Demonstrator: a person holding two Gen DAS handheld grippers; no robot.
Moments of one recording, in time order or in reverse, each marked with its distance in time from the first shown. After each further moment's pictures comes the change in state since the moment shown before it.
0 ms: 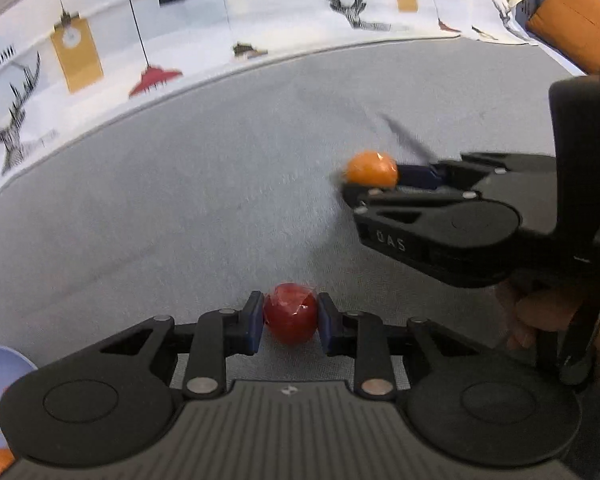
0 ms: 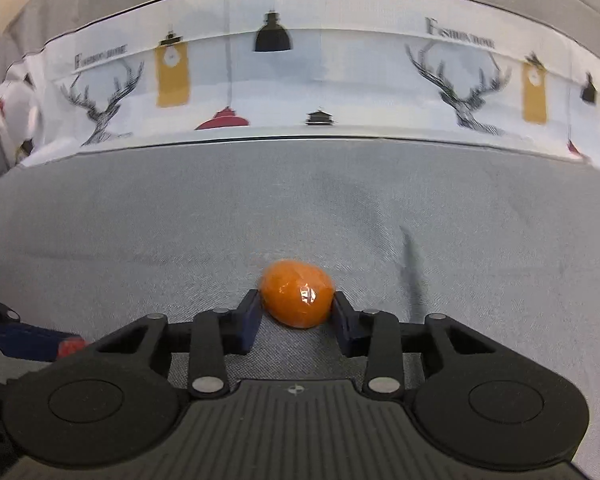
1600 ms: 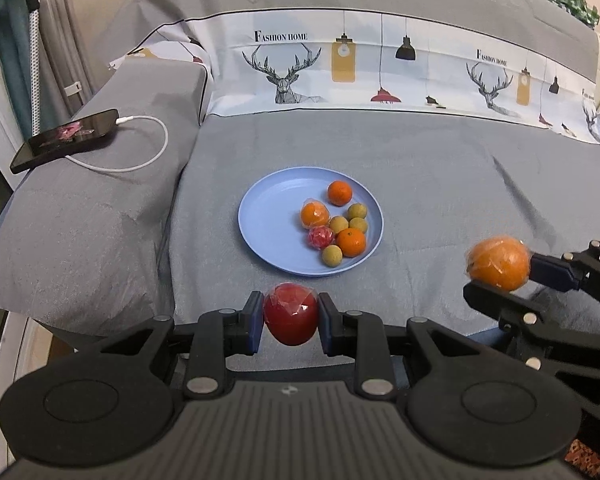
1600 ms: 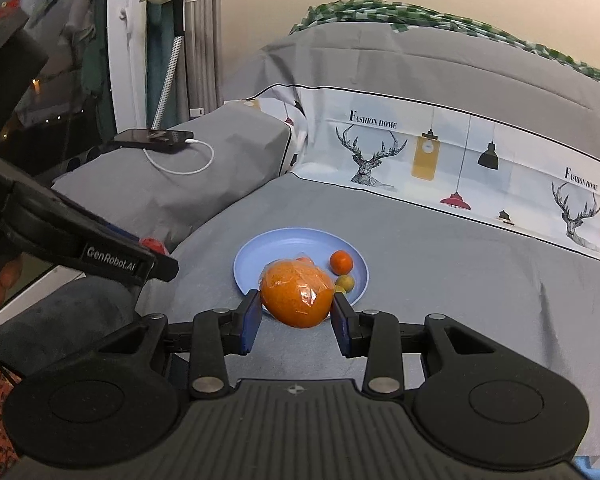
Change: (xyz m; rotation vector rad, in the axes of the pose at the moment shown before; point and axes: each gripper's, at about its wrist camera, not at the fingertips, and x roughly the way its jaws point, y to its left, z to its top) left arm -0.337 0.110 -0.206 -0.375 -0.060 0.253; right arm -0.340 0.257 -0.053 -0.302 -0.085 0.298
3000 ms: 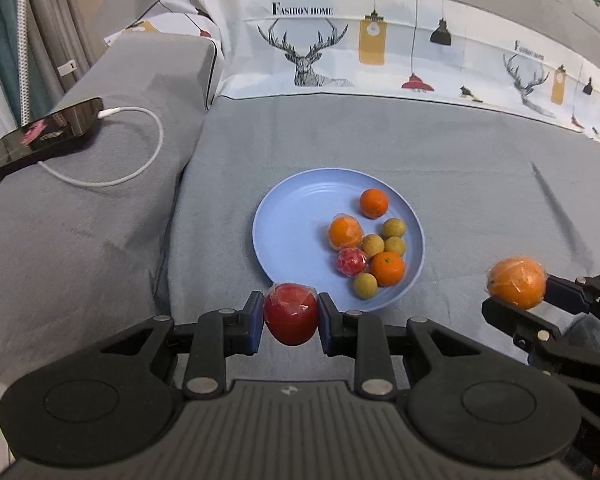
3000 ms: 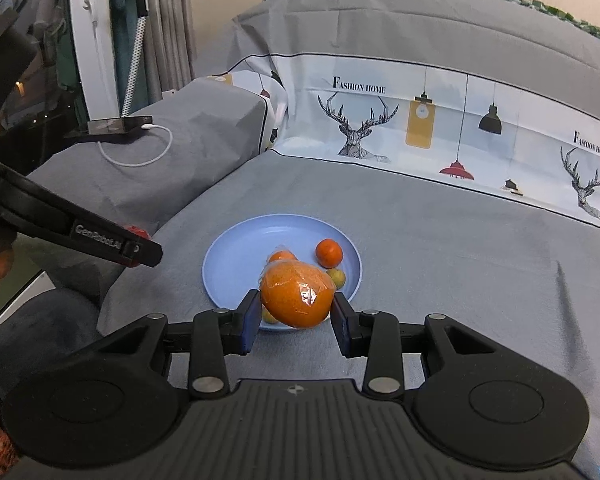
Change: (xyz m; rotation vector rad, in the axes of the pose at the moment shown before) left arm 0.082 0.020 0.051 -0.031 0.093 0.028; right arm 0.078 -0.030 0.016 0.080 0.087 -0.010
